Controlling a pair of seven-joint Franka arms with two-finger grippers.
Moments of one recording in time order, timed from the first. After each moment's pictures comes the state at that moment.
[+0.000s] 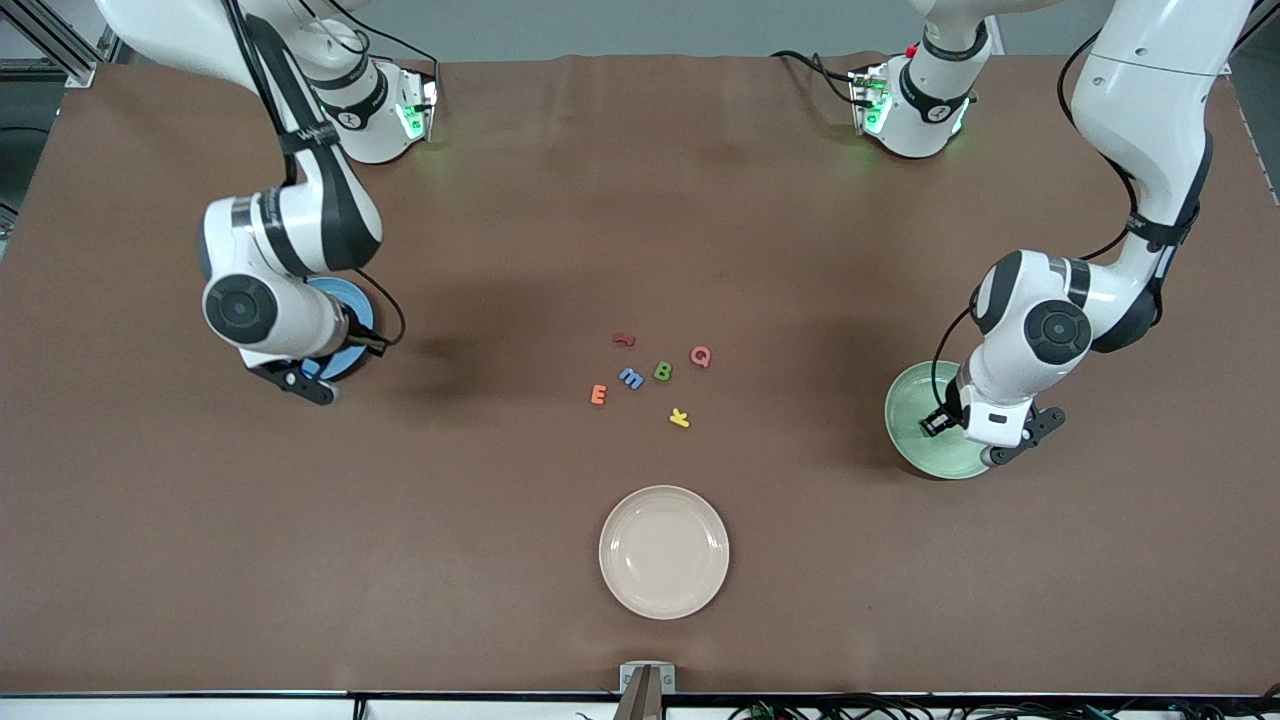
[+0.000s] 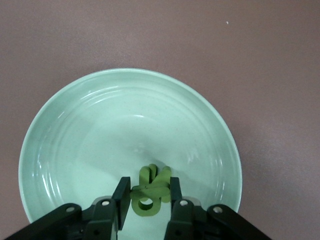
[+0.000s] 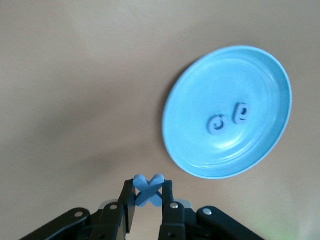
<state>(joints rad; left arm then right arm) 0.12 0.49 -0.24 -2.02 0.28 2.53 -0.86 0.28 0.19 -0.11 -2.15 -0.02 2.01 0.61</state>
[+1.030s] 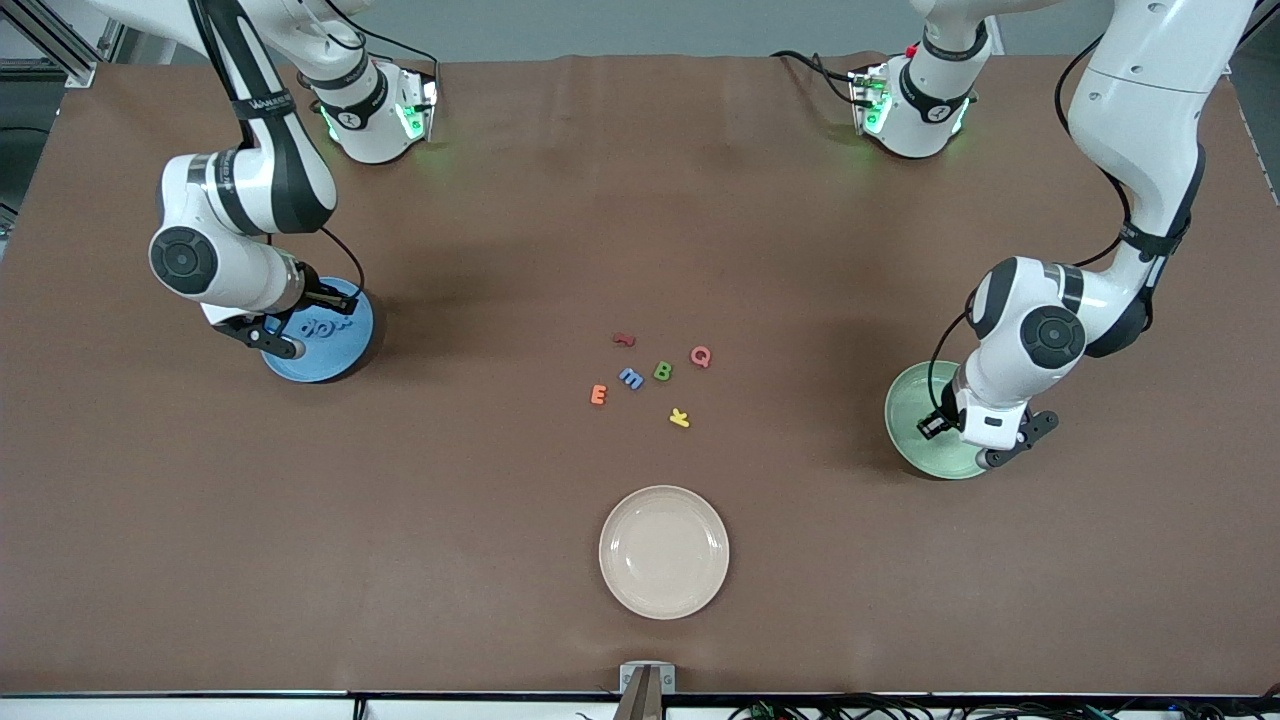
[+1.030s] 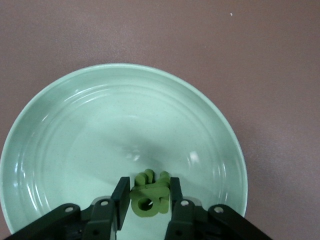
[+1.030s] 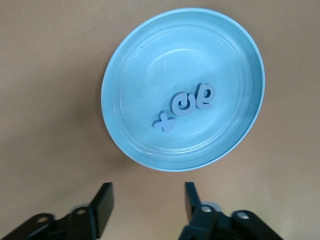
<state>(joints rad) 0.12 0.52 -0.24 -2.02 0.28 2.56 -0.86 0.18 0.08 -0.11 -2.34 -0.02 2.08 0.49</state>
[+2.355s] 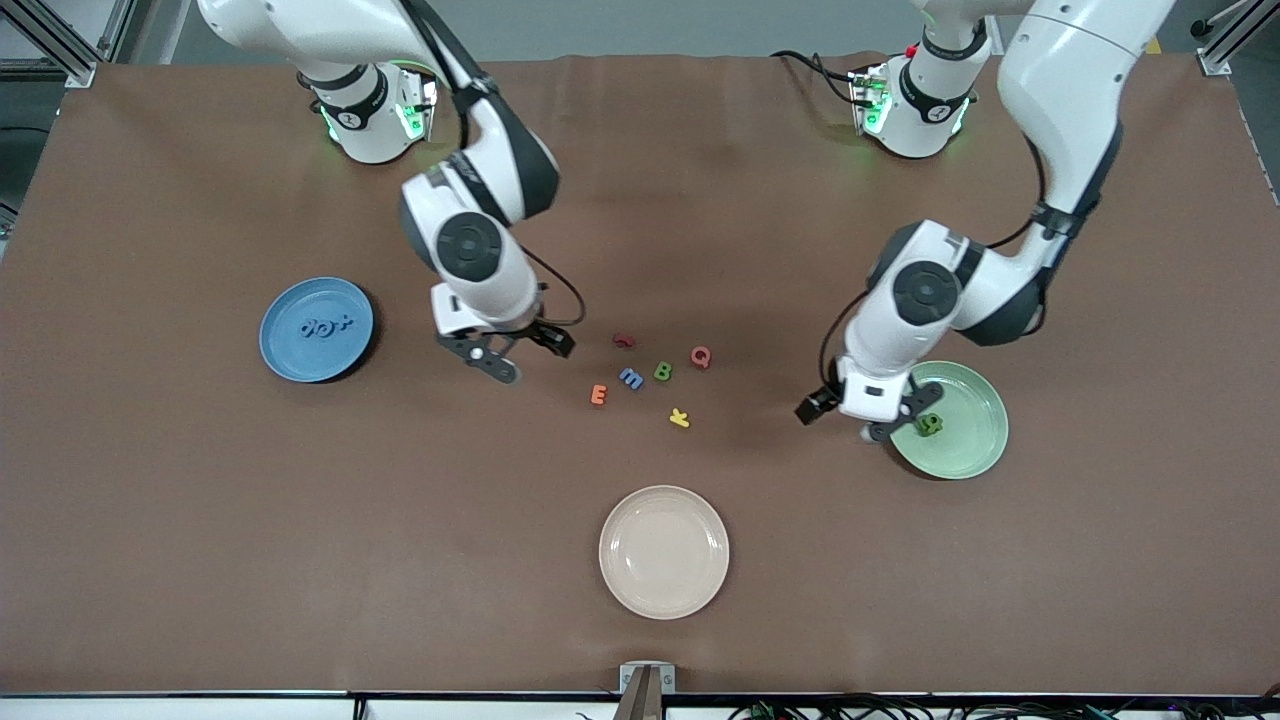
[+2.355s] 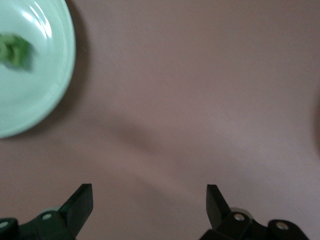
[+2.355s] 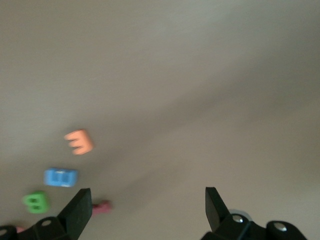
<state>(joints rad) -0.04 0.48 -0.44 -1.94 0.28 2.45 -1.25 0.71 0.47 -0.07 -1.77 0.12 2.17 1.15</state>
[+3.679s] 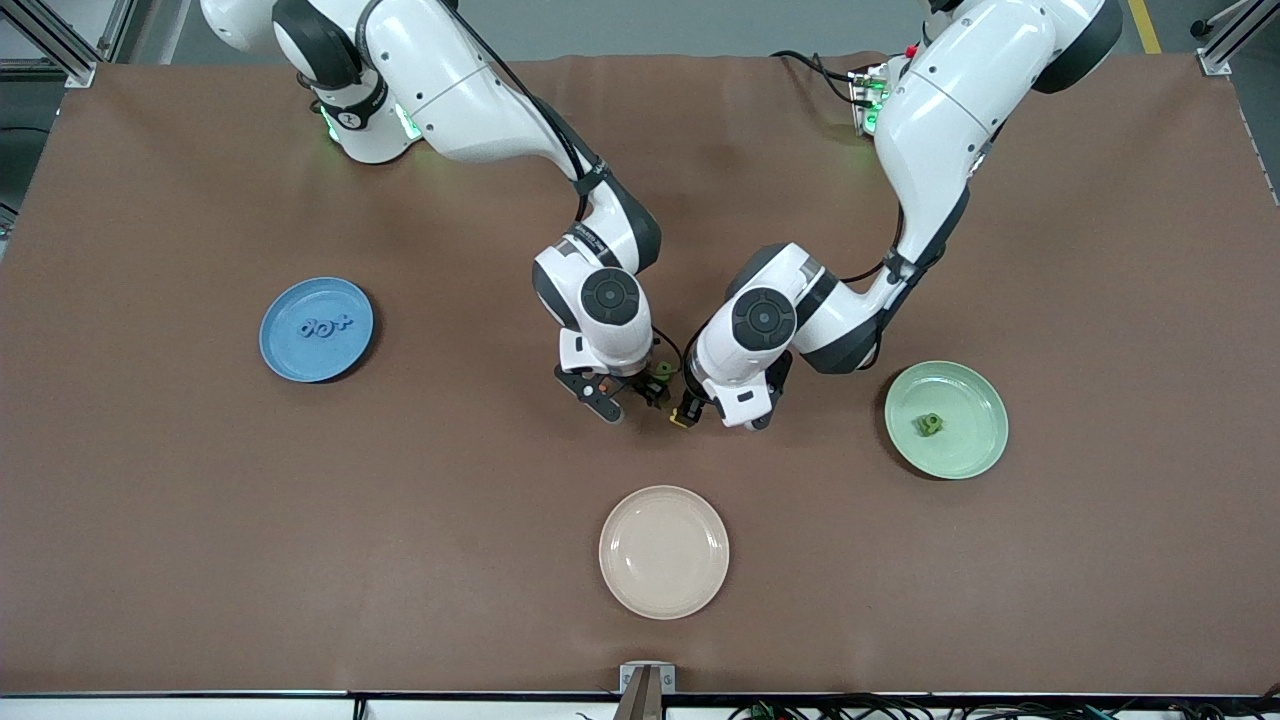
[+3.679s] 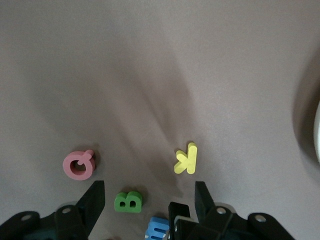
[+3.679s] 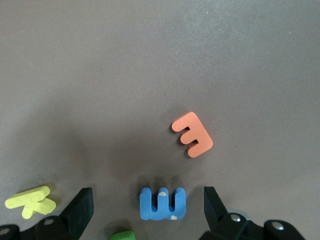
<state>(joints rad) -0.29 0.77 -0.44 -1.56 0.15 2.32 -1.87 0.81 0.88 -0.08 -1.40 0.11 2.30 1.40</state>
